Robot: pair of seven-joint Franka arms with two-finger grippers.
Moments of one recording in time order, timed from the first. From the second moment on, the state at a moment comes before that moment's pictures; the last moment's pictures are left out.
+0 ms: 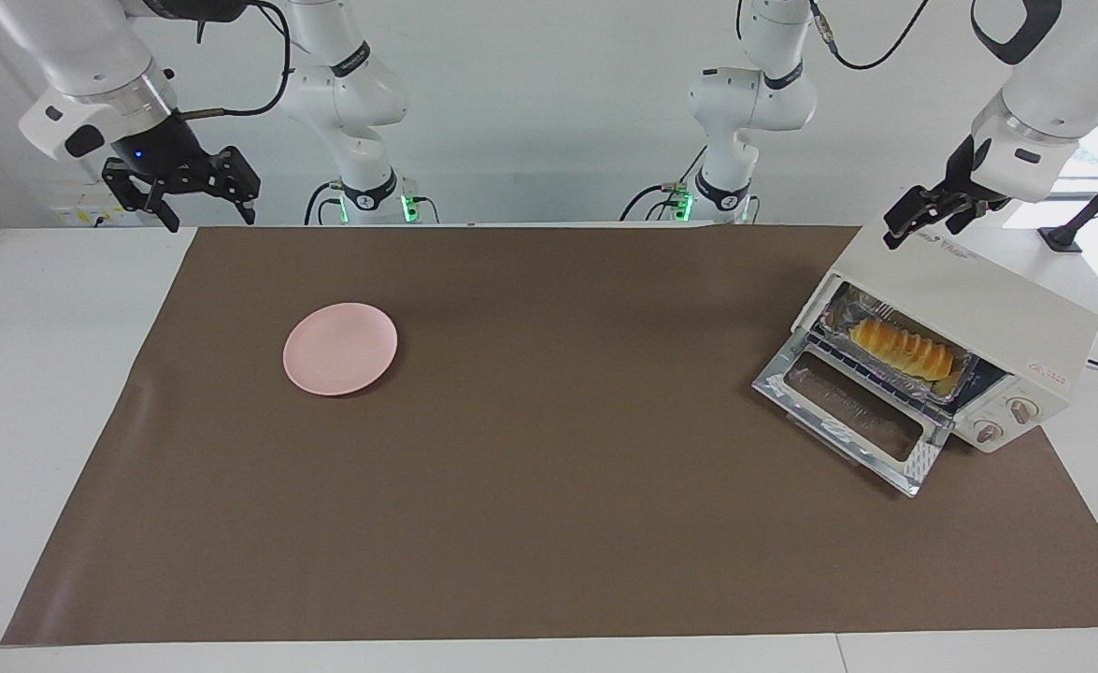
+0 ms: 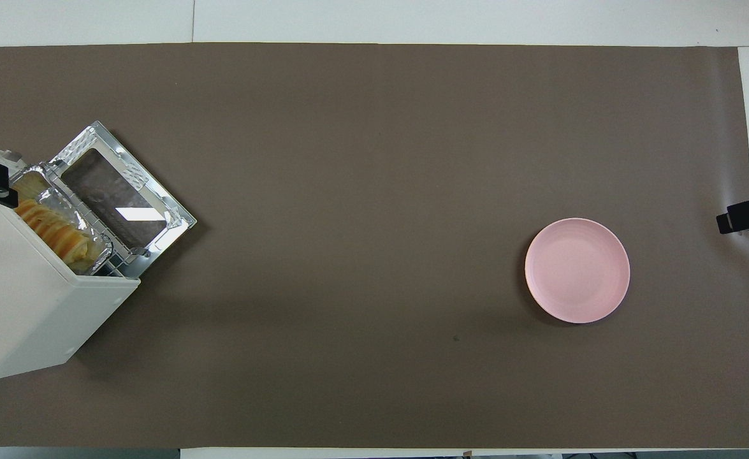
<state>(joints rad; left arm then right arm) -0.21 0.08 0.21 -1.40 0.01 1.34 -0.13 -0.06 -0.07 -0.02 -1.58 0.01 1.45 -0.18</state>
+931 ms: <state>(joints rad) 0.01 0.01 -0.04 -1.46 0.01 1.33 -0.02 -0.06 -0.07 -0.02 -1.58 0.01 1.45 -0.18</state>
